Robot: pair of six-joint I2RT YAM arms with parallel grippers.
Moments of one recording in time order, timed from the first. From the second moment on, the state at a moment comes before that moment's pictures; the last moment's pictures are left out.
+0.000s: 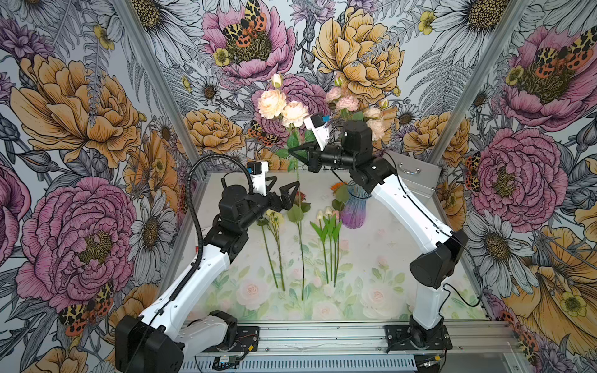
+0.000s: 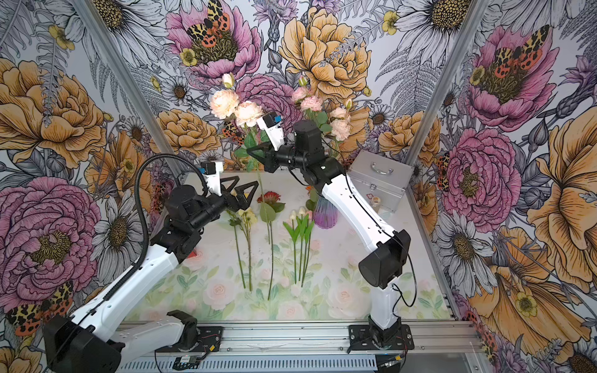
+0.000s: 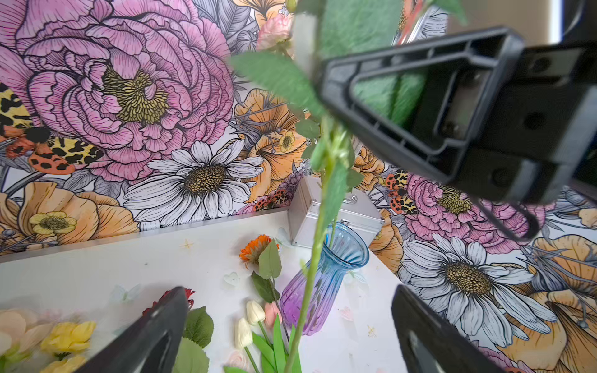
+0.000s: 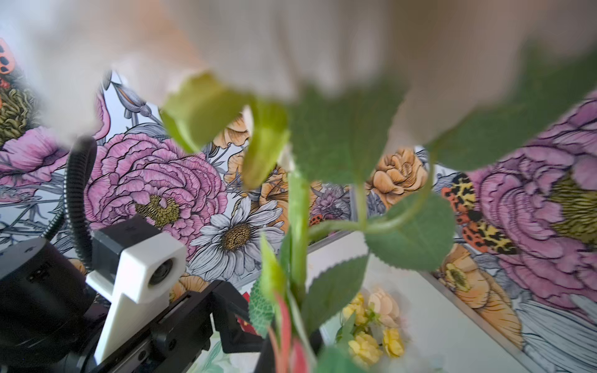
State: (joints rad) left arm -0.39 1.11 0.96 0.09 0.26 -0.35; right arm 0.56 1.89 2.15 -0.35 -0.61 0.12
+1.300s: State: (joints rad) left arm -0.42 1.41 1.01 0.04 0.23 -0.35; right arm 0.31 1.46 2.07 -0.38 -0.19 -0.12
